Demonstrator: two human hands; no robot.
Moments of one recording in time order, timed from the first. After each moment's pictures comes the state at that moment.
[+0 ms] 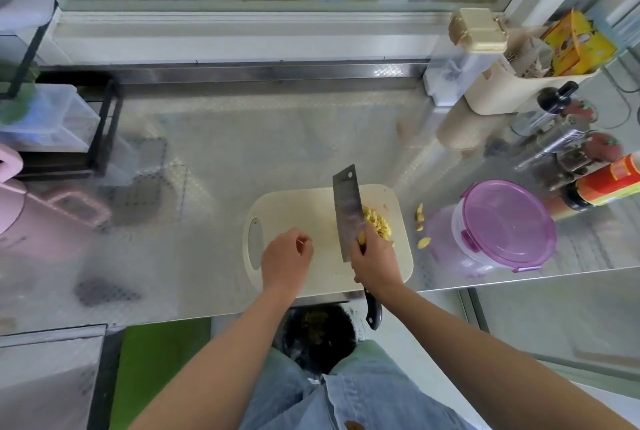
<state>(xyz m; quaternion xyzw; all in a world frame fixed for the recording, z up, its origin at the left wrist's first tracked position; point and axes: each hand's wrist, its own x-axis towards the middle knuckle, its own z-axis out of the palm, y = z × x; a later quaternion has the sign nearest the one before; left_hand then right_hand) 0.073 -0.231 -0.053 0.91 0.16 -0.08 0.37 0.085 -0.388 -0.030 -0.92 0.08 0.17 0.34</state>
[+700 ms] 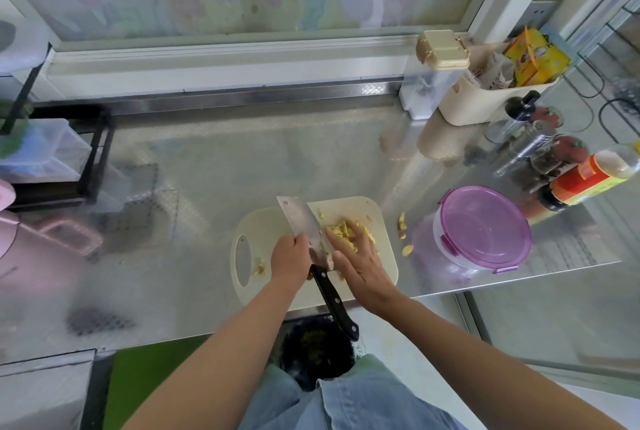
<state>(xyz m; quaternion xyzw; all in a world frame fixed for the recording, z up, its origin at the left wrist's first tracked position) 0.098 -0.266 -0.021 0.80 0.25 -0.13 0.53 0.074 -0.417 -0.030 -0.91 -0.12 0.15 0.37</state>
